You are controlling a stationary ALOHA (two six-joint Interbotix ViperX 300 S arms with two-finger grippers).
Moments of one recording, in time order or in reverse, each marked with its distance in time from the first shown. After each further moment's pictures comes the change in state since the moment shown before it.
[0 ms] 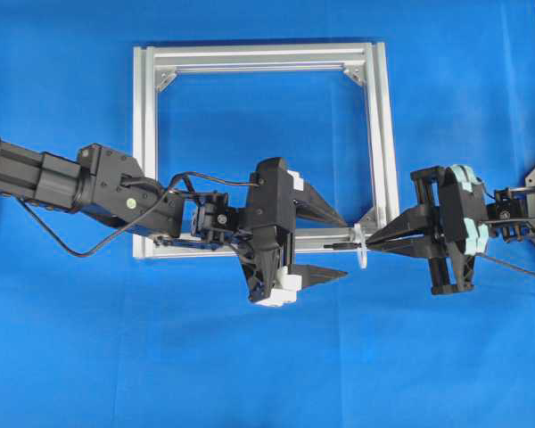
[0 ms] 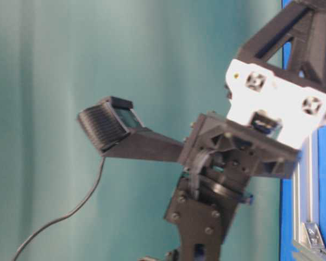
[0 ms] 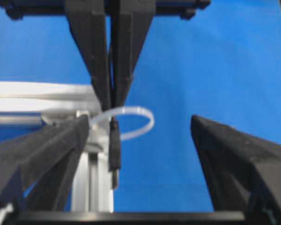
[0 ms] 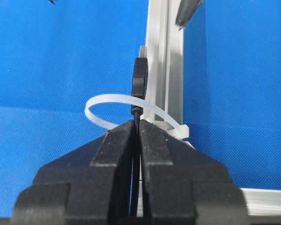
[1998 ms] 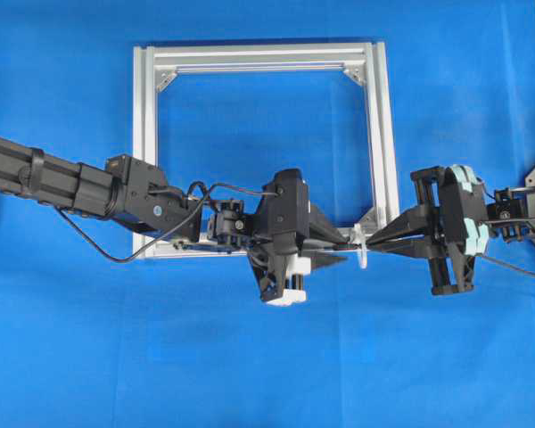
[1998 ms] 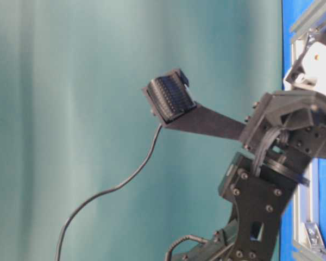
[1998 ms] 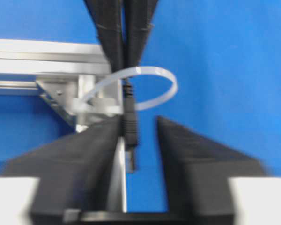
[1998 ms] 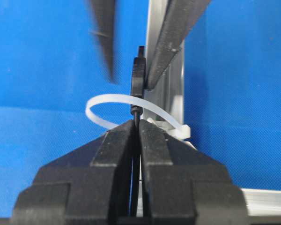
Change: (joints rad) left arm 0.012 0.114 -0.051 0.000 0.000 -0.005; right arm 0.000 -0.002 -0.002 0.000 0.002 0.000
